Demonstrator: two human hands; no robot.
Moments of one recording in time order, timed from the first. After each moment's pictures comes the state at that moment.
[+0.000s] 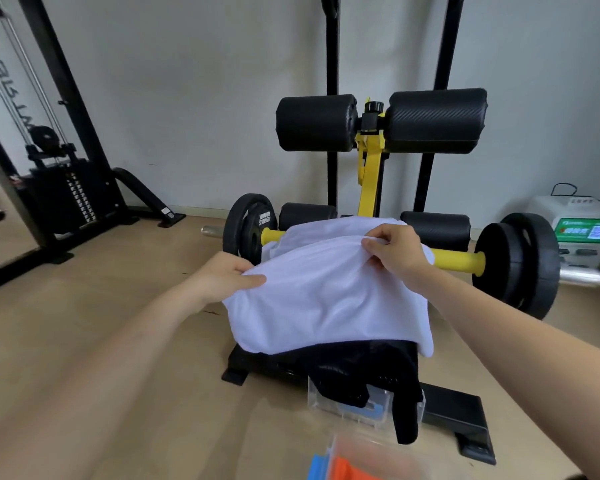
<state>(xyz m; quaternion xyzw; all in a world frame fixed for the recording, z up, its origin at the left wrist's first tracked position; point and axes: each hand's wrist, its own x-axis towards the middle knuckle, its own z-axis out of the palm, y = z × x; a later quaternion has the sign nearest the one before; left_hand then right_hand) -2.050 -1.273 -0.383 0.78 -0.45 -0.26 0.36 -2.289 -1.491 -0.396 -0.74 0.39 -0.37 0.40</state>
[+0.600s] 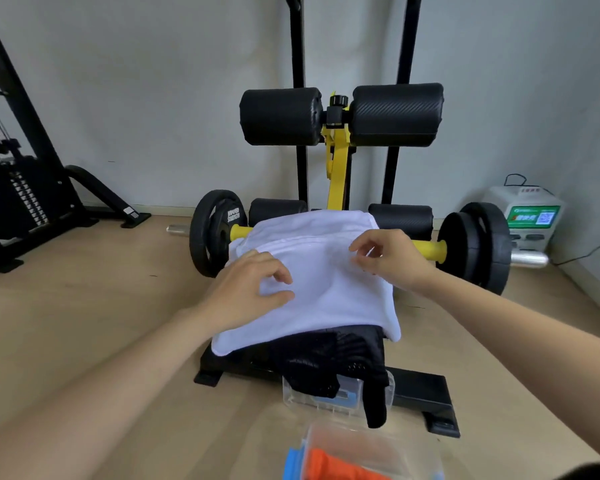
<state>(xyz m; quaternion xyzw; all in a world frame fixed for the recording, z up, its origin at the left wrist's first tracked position) -2.118 -1.302 -0.409 0.67 -0.69 0.03 0.28 -2.353 -1.482 -0.395 -0.84 0.32 -0.29 0.32</state>
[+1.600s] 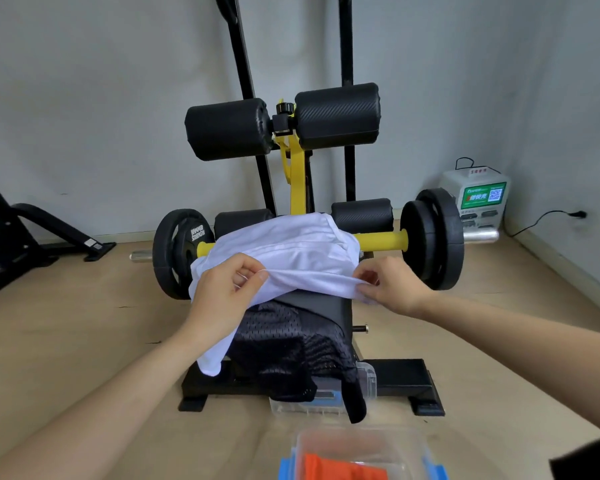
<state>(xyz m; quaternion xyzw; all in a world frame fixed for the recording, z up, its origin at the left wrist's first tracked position) -2.165 -1.316 -0.396 0.67 -0.59 -0.06 0.45 -2.419 -1.479 -0.432 -0.87 0.37 -0.23 0.22</state>
